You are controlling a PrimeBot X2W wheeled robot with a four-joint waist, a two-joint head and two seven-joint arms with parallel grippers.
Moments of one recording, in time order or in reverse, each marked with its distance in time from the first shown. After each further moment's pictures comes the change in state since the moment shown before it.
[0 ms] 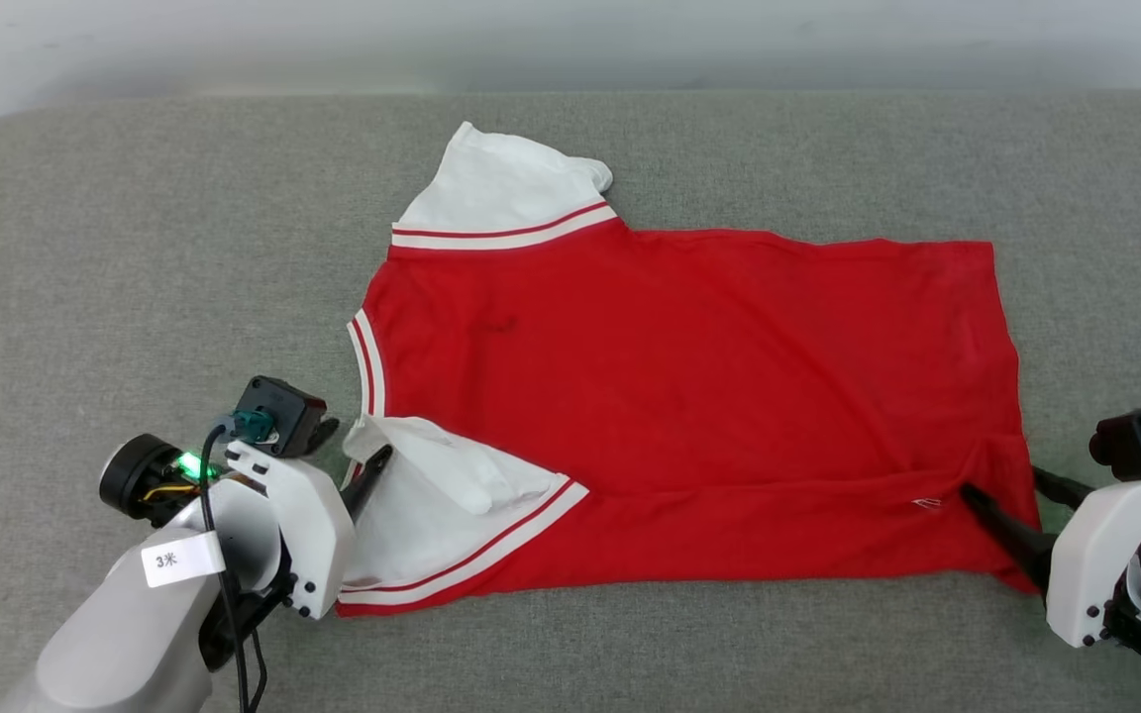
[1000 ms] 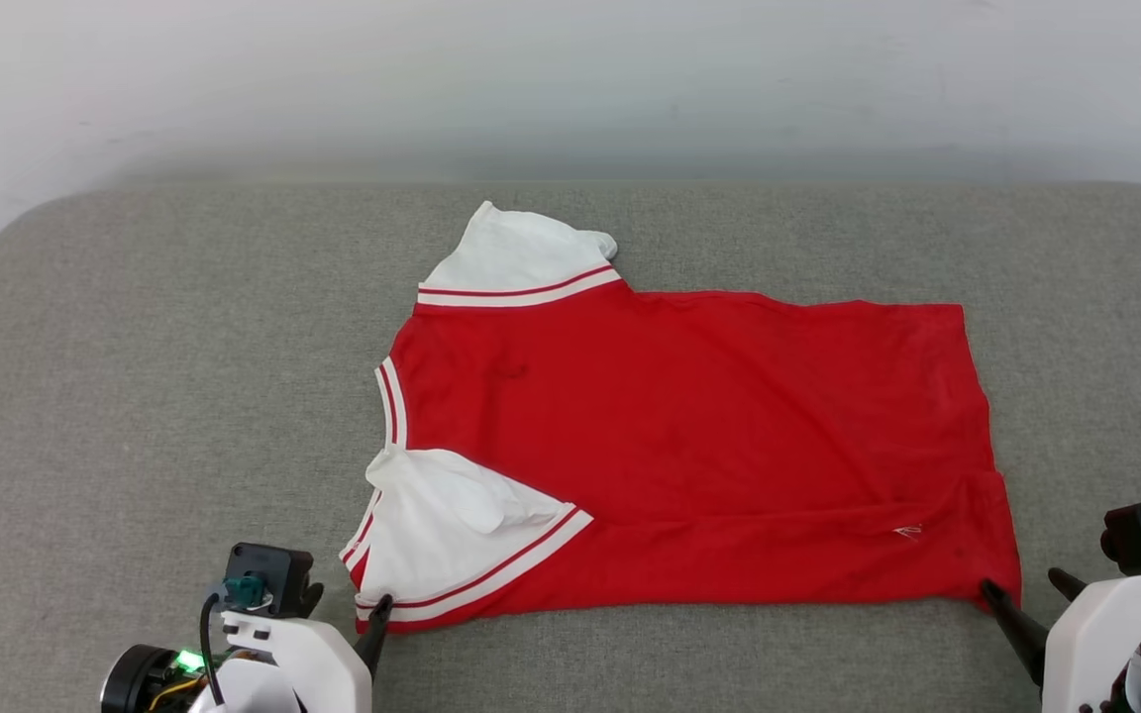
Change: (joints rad) left arm 0.392 0.014 0.065 -0.363 -0.095 0.365 0.067; right arm 0.384 0.309 -0.553 -0.380 -0.397 0.000 0.388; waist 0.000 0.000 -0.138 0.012
